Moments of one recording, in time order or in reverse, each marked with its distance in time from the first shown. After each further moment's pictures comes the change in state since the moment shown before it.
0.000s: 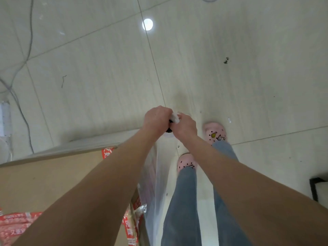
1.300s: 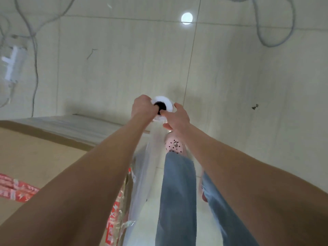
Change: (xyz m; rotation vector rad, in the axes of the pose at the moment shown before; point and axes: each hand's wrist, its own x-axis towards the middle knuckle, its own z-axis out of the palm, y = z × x) left_hand 0.041 -0.122 -0.069 -0.756 0.251 -0.642; right_hand 0.048 -0.144 0.048 0.082 -0.280 0.022
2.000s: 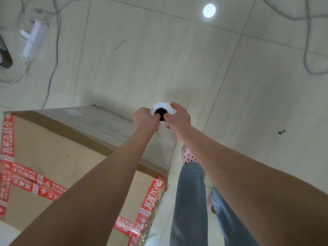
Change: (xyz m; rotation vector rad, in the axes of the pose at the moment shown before) left_hand 0.054 -0.097 -0.067 -0.344 0.039 -0.258; right_hand 0.032 -0.057 0.134 -0.352 -0.023 -0.127
